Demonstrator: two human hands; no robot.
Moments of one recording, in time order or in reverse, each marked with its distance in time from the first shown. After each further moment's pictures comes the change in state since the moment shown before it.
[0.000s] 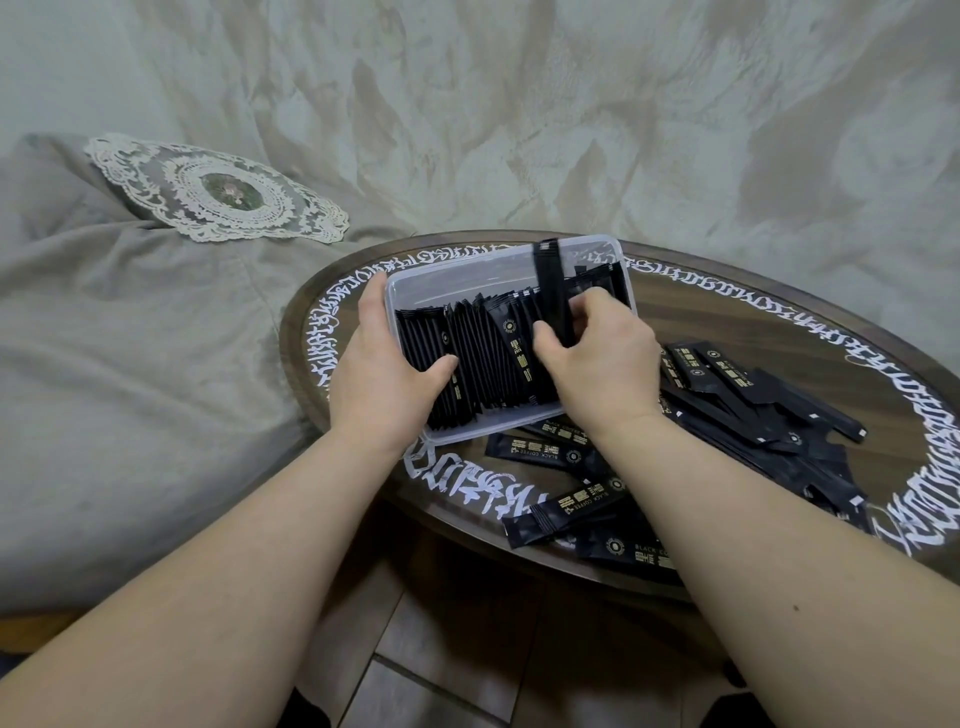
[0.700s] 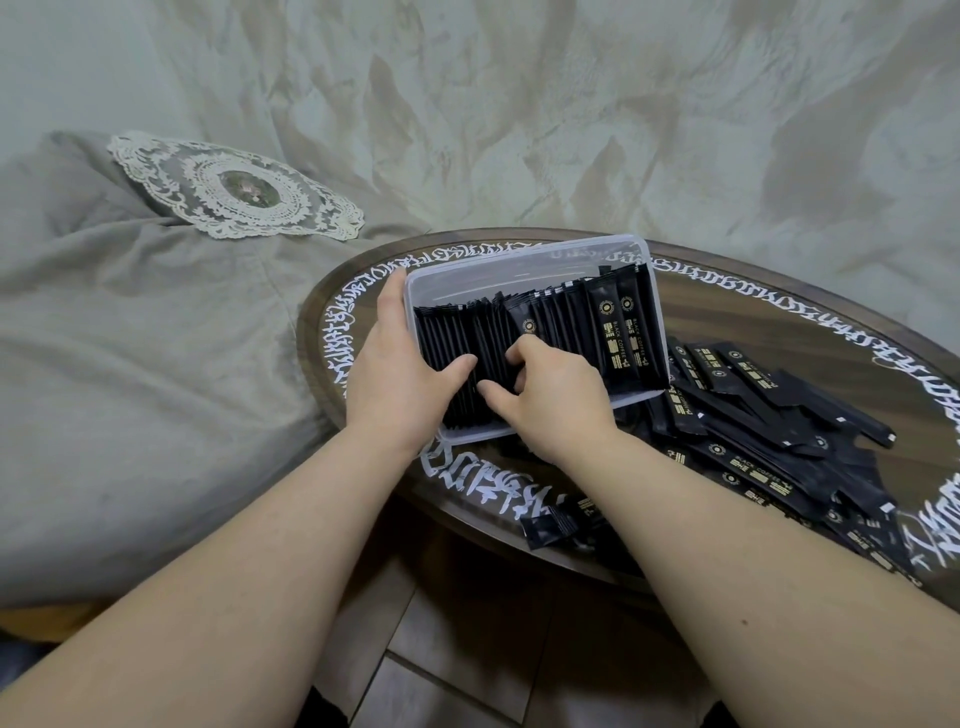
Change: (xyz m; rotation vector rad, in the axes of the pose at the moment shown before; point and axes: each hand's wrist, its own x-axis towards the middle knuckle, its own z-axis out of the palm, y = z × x) left_hand 0.001 -0.004 0.000 -0.006 -0.007 0.010; right_hand -0.020 -0.013 0.034 -0.091 -0.373 -0.154
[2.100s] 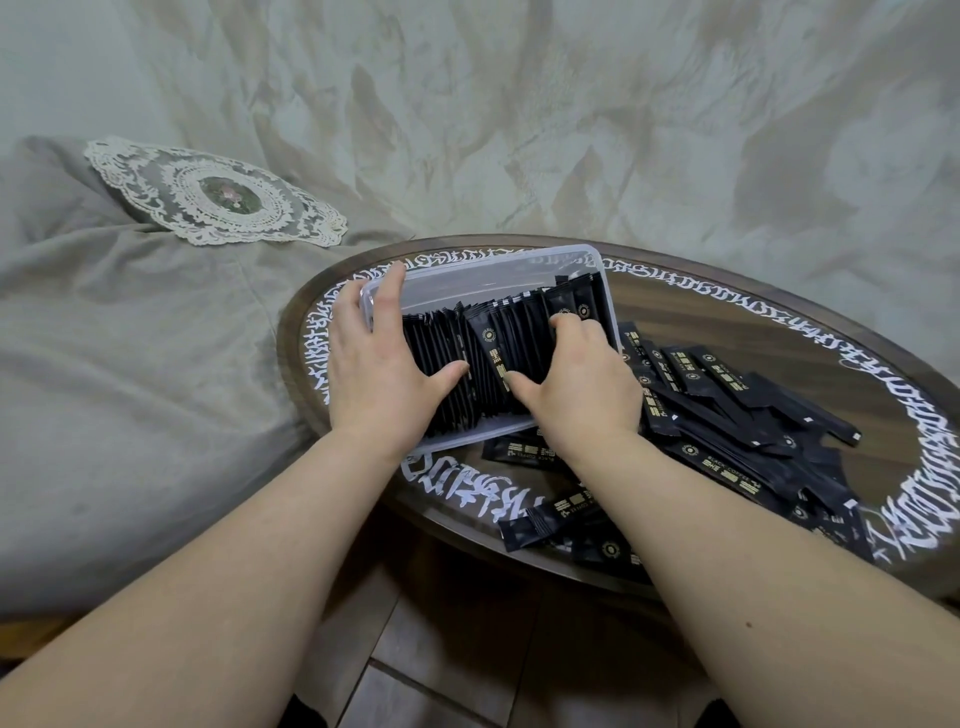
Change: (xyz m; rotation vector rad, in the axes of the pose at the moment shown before) left_hand 0.003 0.000 0.011 0.167 0.156 0.166; right_hand -0.004 0.019 -0.019 -0.177 0.191 0.140
